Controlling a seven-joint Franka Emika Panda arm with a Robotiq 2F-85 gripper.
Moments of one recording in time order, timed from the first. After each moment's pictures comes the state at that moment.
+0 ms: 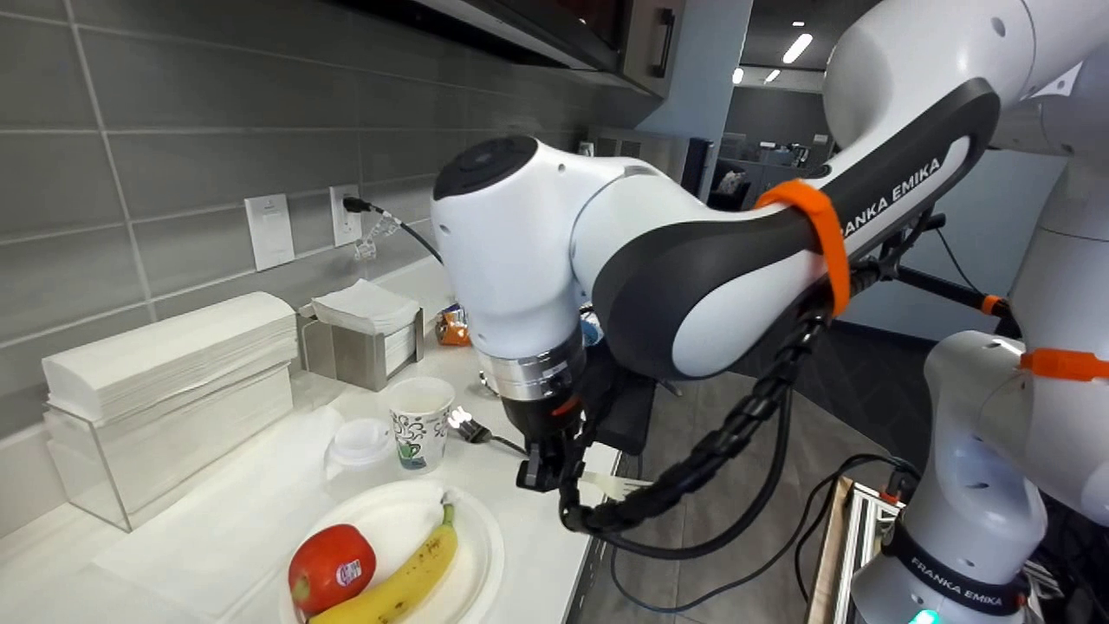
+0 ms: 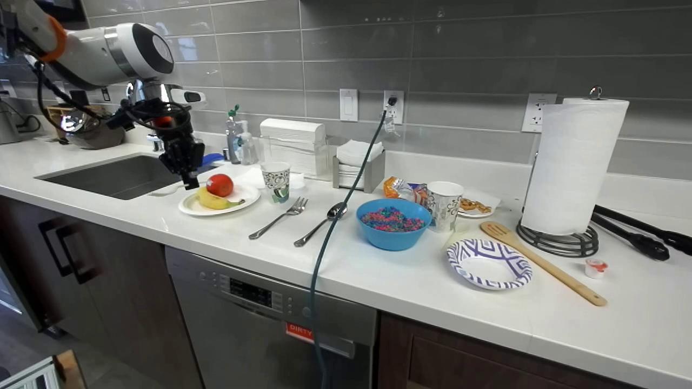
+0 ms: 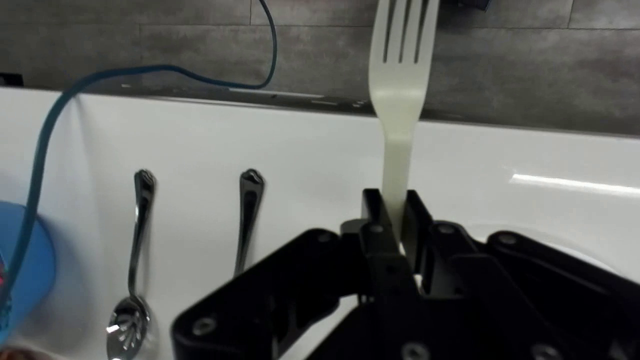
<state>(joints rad) 0.54 0.10 0.26 -2.04 -0.28 1.85 0.58</state>
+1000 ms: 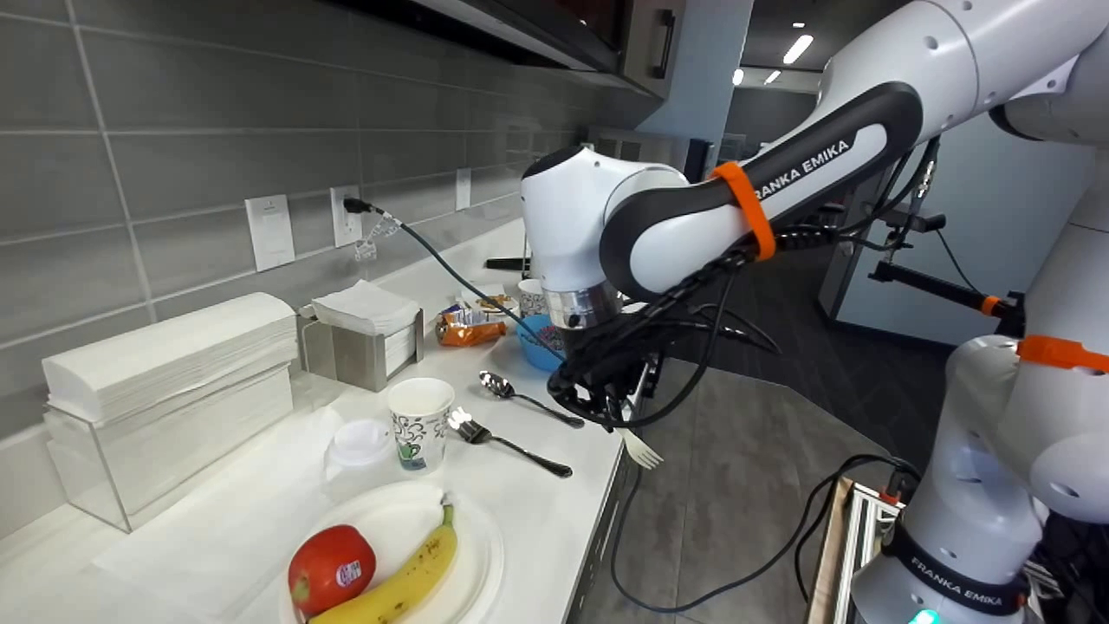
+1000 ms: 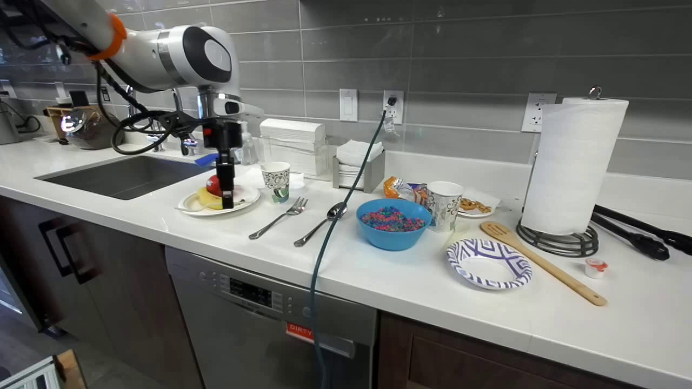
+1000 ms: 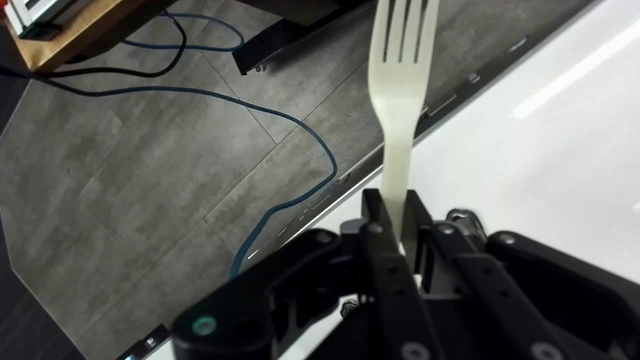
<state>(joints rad) 0.25 -0.02 0.23 -2.21 -0.15 1.89 1.00</state>
